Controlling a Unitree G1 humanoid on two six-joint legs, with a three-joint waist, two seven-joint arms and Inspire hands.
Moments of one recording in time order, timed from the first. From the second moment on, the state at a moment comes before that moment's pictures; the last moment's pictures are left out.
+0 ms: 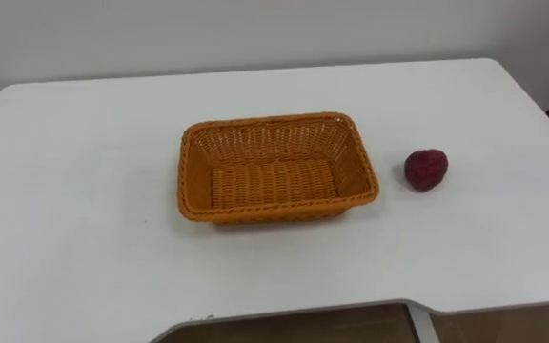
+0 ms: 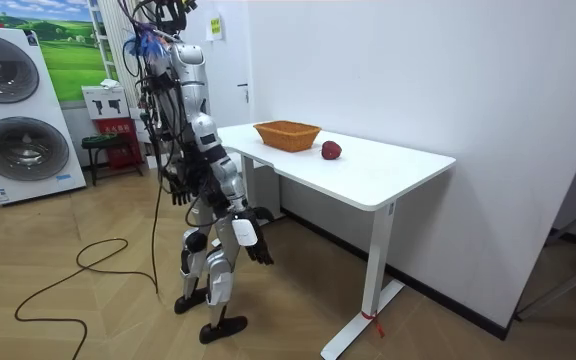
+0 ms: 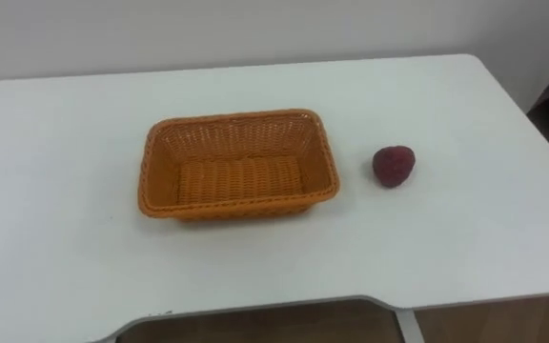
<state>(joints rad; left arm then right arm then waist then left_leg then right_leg) 0.31 0.17 0.28 1.13 0.10 0.10 0.05 0.10 -0.22 -0.46 1.11 1.04 0.01 -0.23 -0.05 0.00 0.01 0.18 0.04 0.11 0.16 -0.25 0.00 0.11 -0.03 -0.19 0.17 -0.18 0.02</state>
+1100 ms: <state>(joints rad) 0.32 0.20 0.20 1.10 0.13 0.02 0.08 0.03 -0.31 -0.45 0.20 0.39 -0.18 -0.86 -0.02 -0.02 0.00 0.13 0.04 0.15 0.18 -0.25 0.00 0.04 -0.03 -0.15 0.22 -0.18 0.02</state>
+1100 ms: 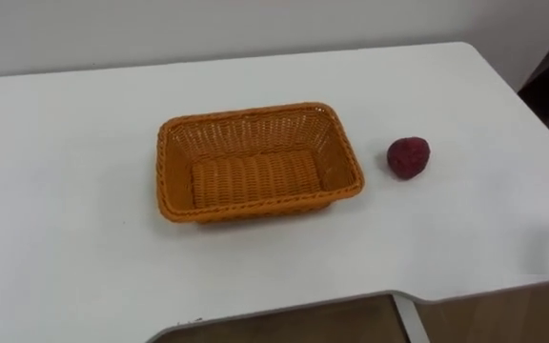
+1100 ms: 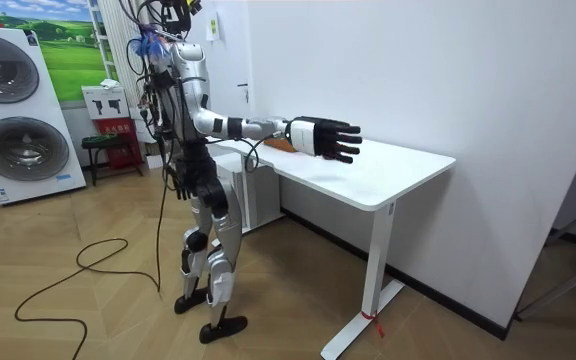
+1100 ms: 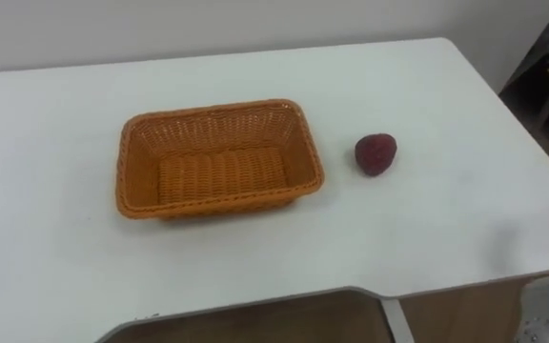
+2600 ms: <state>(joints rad) 0.30 0.24 0.14 1.06 0.19 0.09 -0.04 -0.25 -0.44 -0.14 0.59 0.26 -0.04 -0.16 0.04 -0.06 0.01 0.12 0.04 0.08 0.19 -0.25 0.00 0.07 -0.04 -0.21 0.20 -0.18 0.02</state>
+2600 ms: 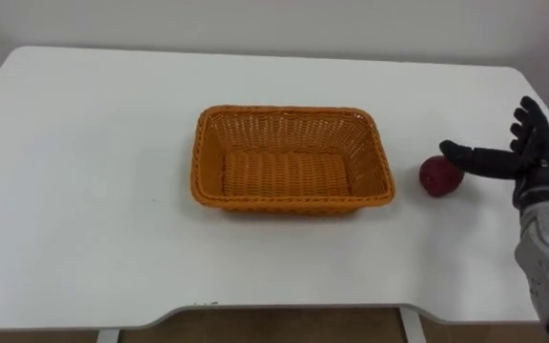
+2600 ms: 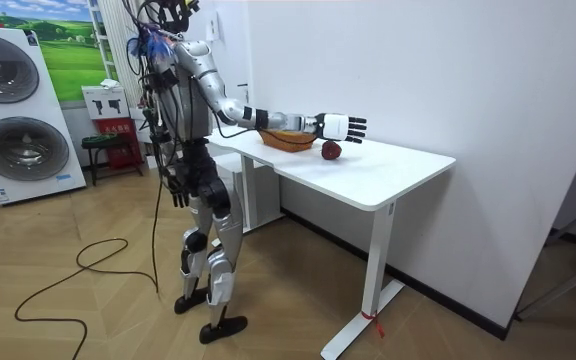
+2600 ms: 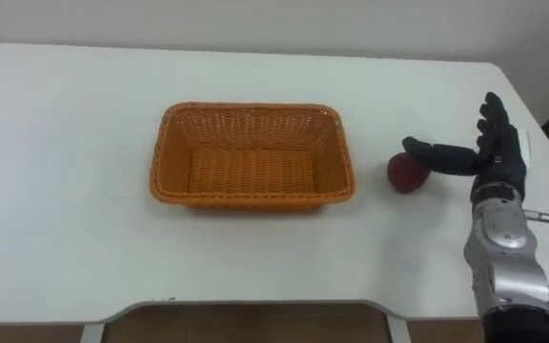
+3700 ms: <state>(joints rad) 0.29 0.25 0.14 1.09 0.19 0.08 -0.05 -0.25 -0.47 -0.08 0.78 0.05 -0.03 -0.07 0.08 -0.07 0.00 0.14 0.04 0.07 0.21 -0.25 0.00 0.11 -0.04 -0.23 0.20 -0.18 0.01</state>
